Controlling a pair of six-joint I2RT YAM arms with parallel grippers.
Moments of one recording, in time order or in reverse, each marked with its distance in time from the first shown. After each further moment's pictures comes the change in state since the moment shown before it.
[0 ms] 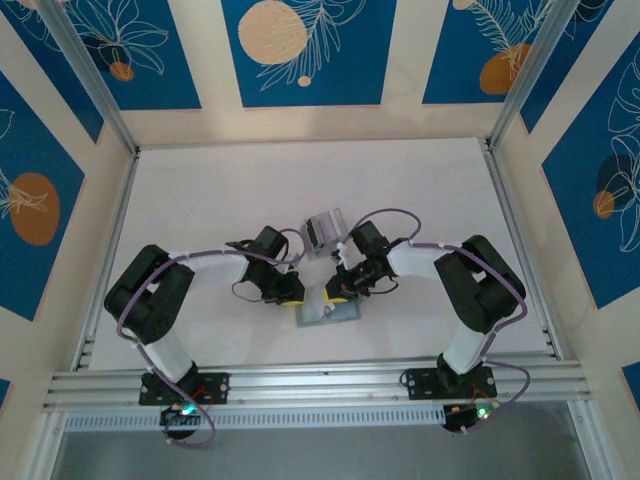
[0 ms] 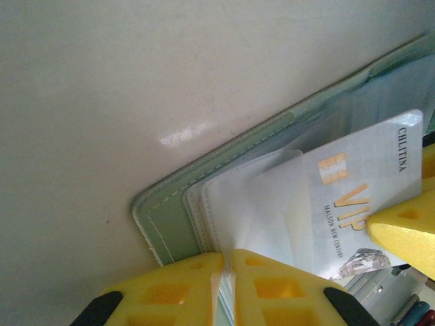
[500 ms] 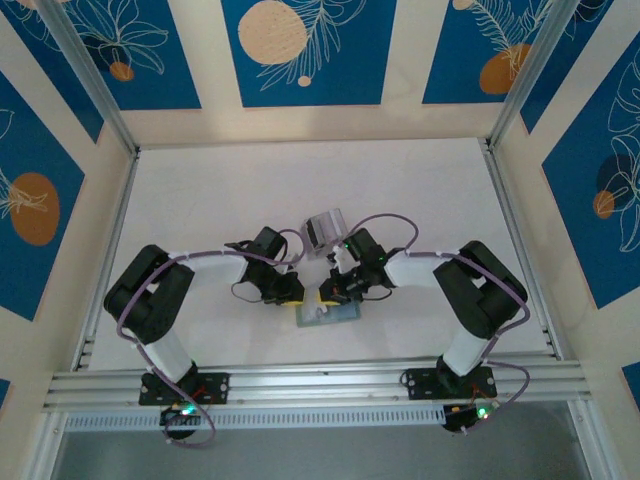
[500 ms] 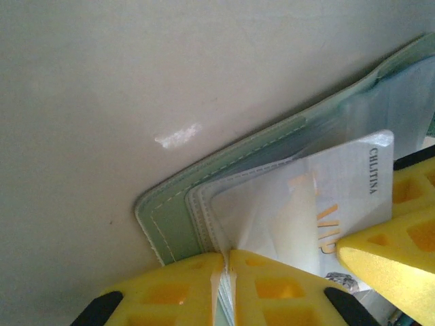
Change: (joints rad) left arm 0.005 0.000 -0.014 0.019 0.011 -0.002; right arm 0.082 -0.034 -0.071 0.180 0.080 0.191
